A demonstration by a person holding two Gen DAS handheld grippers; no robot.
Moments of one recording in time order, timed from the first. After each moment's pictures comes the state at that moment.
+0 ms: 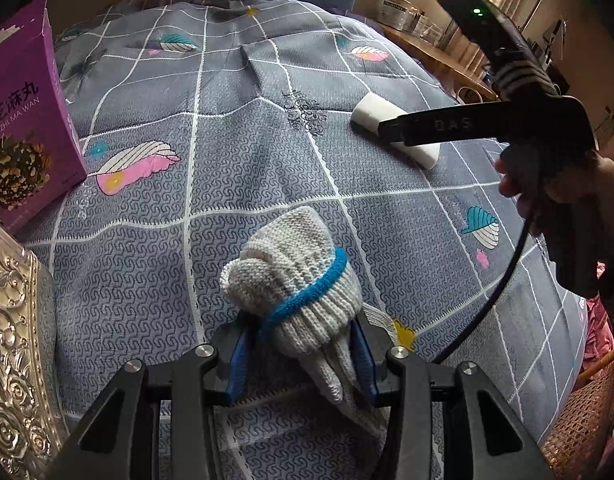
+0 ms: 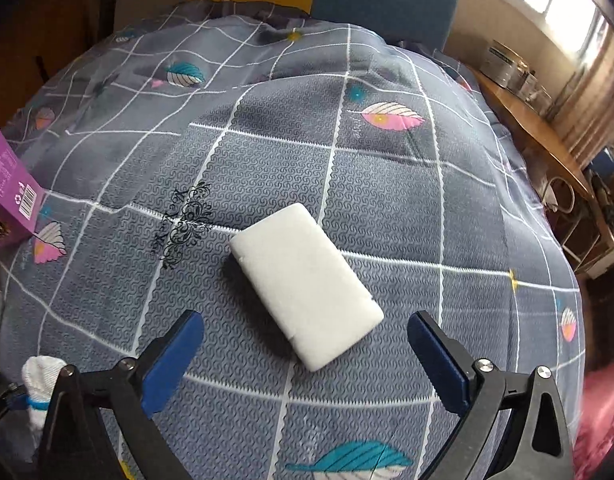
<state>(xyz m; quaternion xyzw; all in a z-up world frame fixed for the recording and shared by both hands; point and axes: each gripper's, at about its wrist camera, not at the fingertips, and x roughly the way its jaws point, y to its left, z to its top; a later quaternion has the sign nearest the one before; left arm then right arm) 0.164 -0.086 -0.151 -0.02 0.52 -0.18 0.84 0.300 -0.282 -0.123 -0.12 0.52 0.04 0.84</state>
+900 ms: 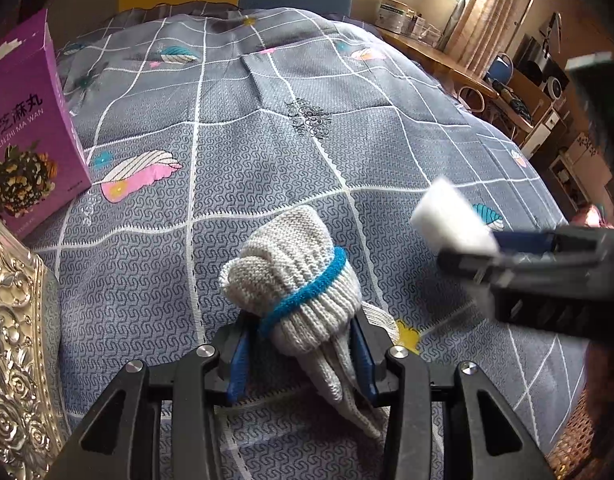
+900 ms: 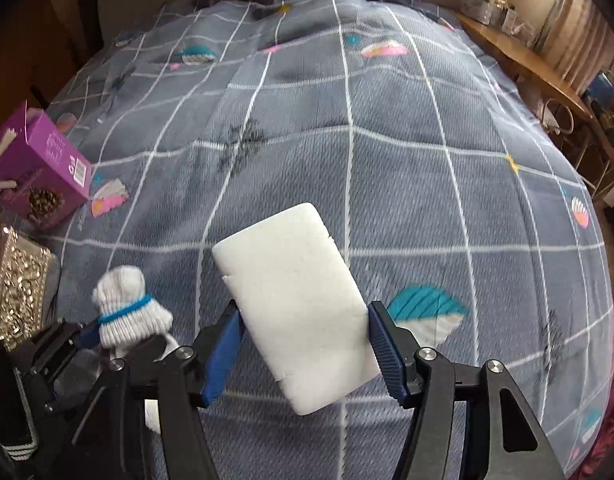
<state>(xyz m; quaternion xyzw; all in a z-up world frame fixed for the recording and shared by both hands) 0.154 -0.101 -0.147 0.01 0.50 -0.17 0.85 0.190 -0.271 -0.123 -0.01 0.58 0.01 0.81</state>
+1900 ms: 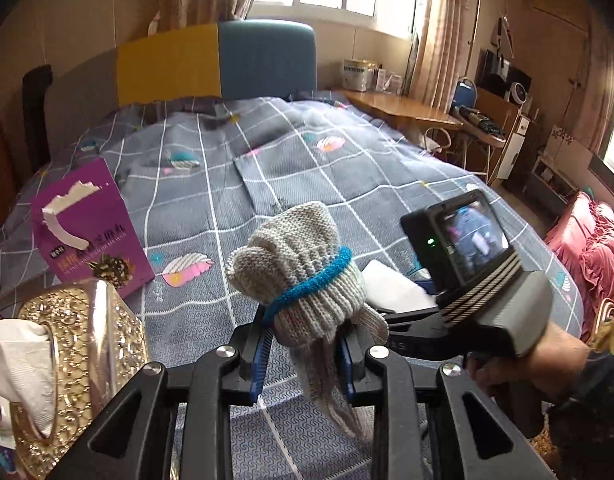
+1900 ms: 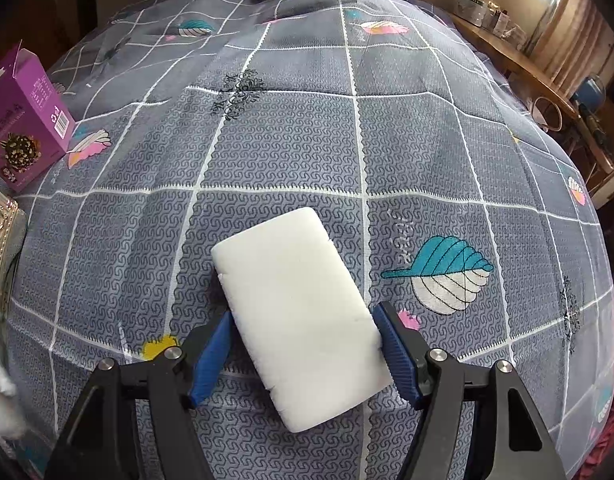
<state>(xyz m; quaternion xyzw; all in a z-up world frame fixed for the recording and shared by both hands) 0.095 -0.088 -0.038 0.05 0.38 -0.19 0.90 0.170 -0.263 -0.157 -0.03 0.55 0.00 0.83</state>
